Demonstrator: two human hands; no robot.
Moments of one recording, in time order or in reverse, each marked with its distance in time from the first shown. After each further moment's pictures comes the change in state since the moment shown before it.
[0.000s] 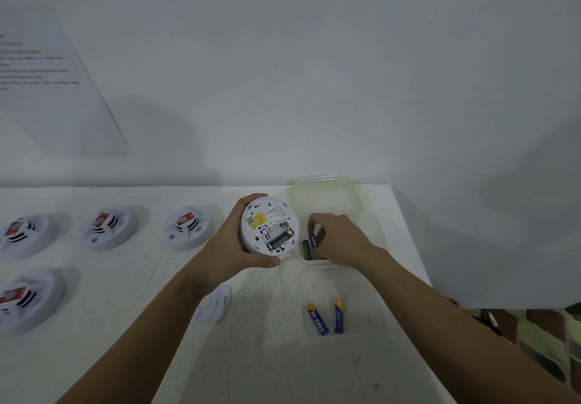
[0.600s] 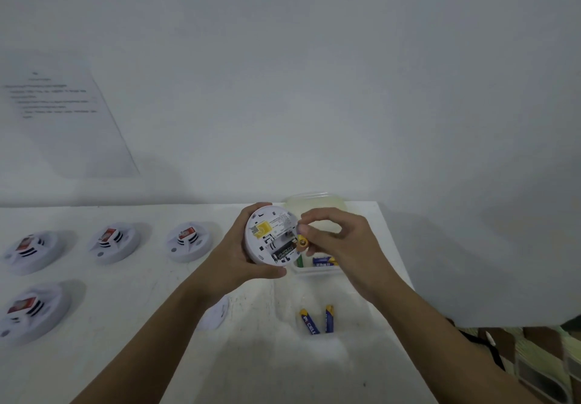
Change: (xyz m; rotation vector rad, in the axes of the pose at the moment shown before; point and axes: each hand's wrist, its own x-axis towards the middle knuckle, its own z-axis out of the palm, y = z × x) left_hand -0.023 0.035 0.018 -0.058 -0.025 0.071; right_hand -0.101 -0.061 -0.049 1.050 0.284 -0.183
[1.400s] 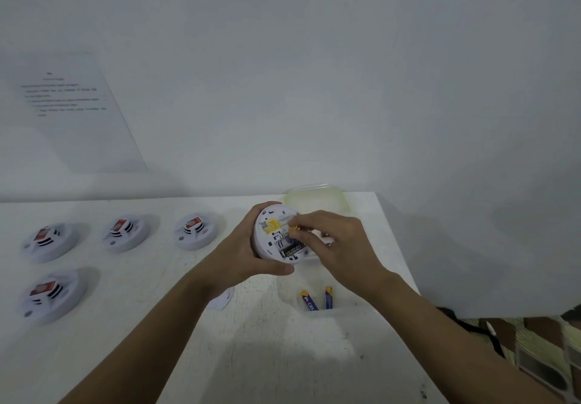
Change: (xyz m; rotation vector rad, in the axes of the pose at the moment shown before) left_hand -0.022 0.017 0.012 0.070 -0.083 -0.015; right_hand -0.020 0.017 0.005 -0.638 -0.029 -0.661
